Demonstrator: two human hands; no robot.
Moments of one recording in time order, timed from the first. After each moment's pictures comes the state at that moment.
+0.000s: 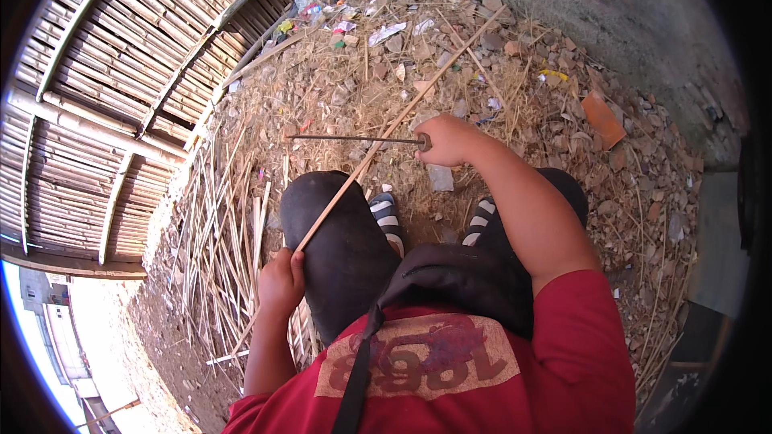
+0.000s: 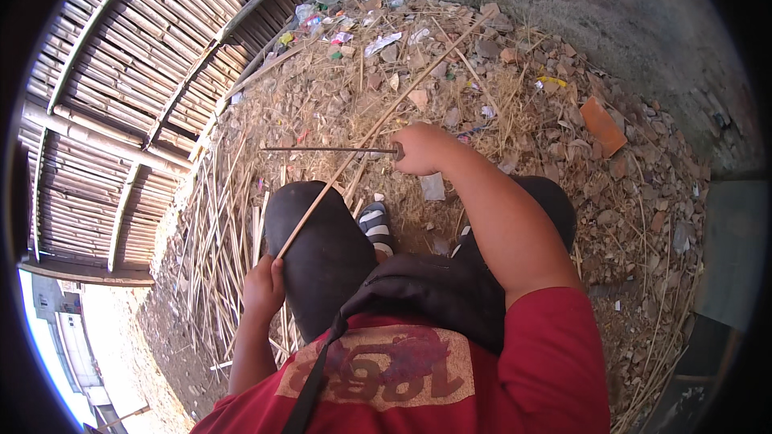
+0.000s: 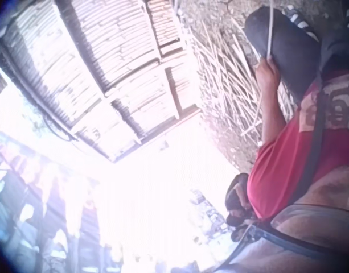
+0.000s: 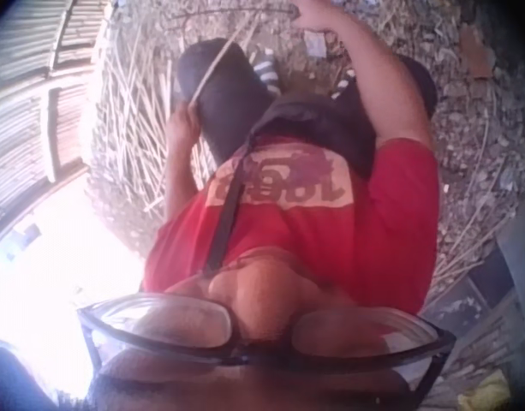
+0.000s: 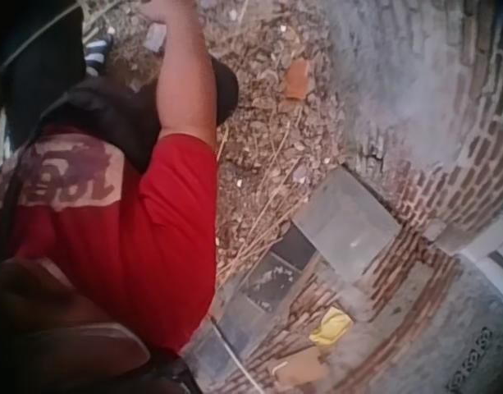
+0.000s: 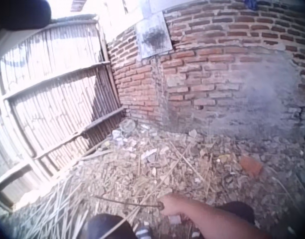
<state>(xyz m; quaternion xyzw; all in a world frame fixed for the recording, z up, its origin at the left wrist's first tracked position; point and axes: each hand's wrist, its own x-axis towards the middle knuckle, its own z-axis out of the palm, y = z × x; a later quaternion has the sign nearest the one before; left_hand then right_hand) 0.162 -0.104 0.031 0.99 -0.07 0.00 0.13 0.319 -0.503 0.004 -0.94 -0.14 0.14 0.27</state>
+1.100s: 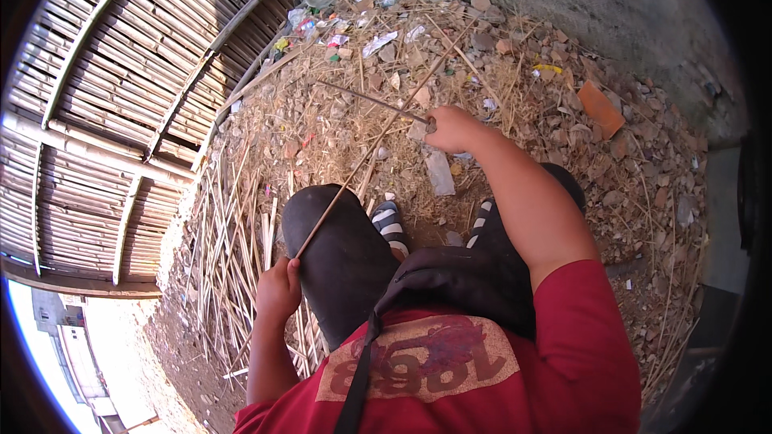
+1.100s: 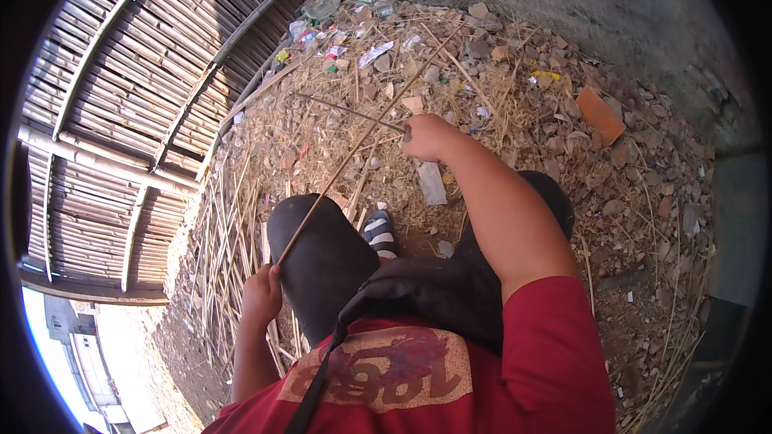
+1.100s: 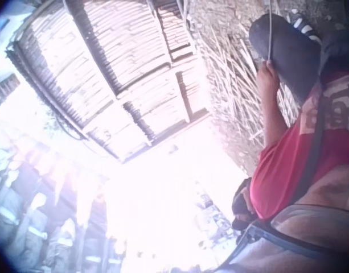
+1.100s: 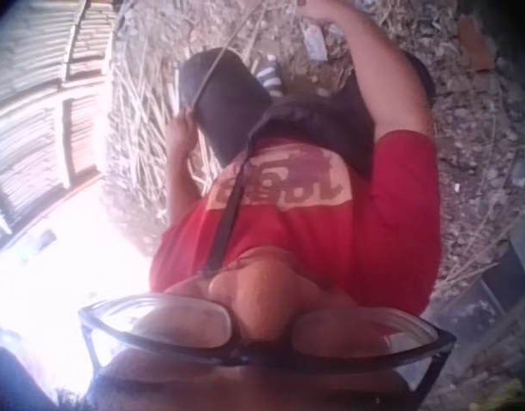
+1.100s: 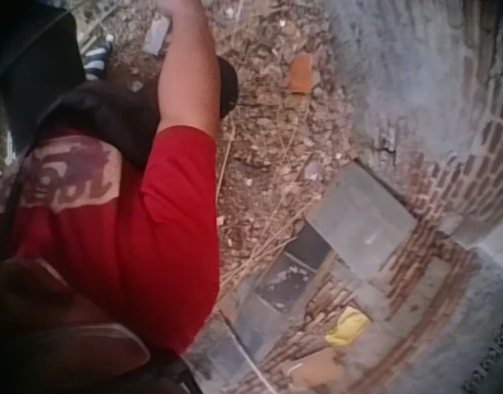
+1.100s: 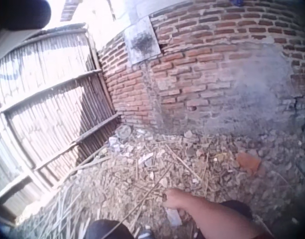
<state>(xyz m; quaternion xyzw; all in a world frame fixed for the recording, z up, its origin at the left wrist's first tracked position) 0.177 -0.102 0.050 0.99 -0.06 -0.05 0.09 0.326 -0.536 0.000 -0.93 -0.01 0.10 0.34</state>
